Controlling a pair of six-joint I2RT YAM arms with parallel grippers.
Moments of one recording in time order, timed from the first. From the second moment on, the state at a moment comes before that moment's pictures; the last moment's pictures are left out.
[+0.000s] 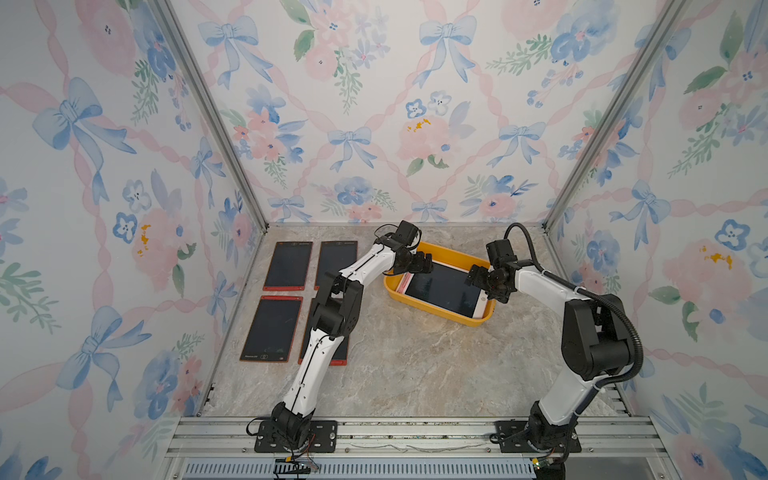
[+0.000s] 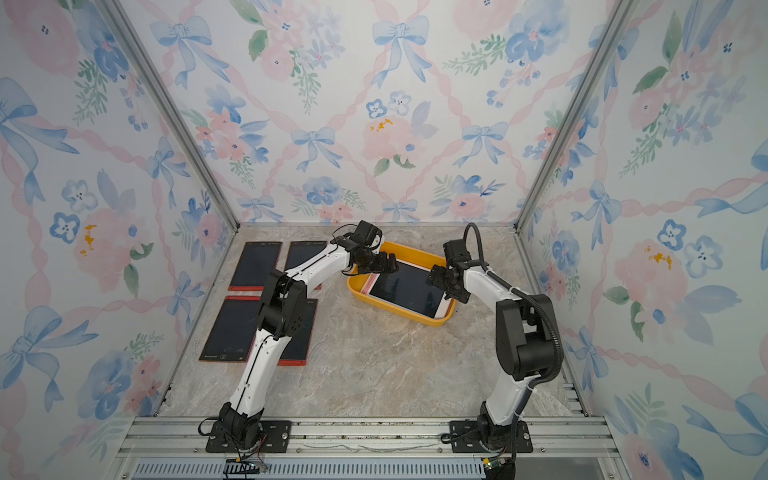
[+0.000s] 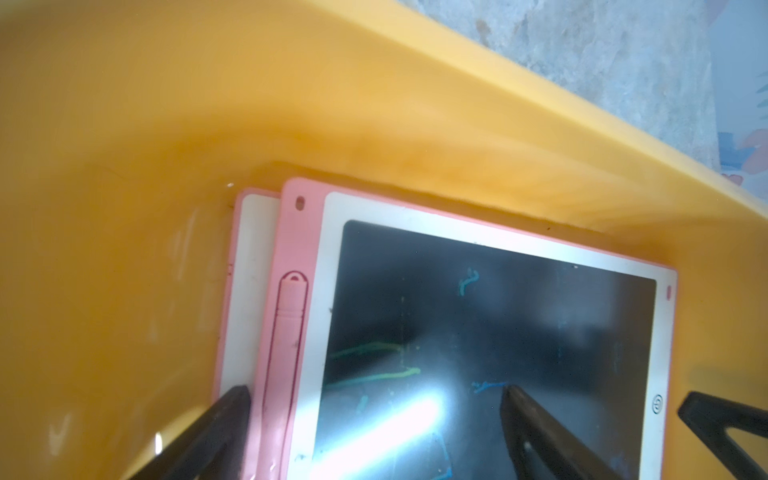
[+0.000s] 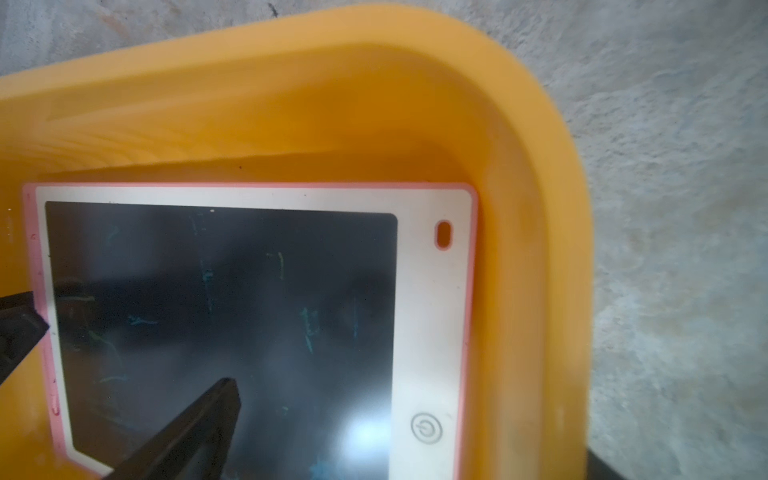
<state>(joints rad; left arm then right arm) -0.53 2.45 2.13 -0.65 0.28 -0.41 0.20 1.94 1.38 -0.54 0.01 0.63</state>
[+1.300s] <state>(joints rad) -0.49 2.44 2.18 -0.65 0.62 -0.40 0.13 1.89 1.24 -0.35 0.02 0.75</state>
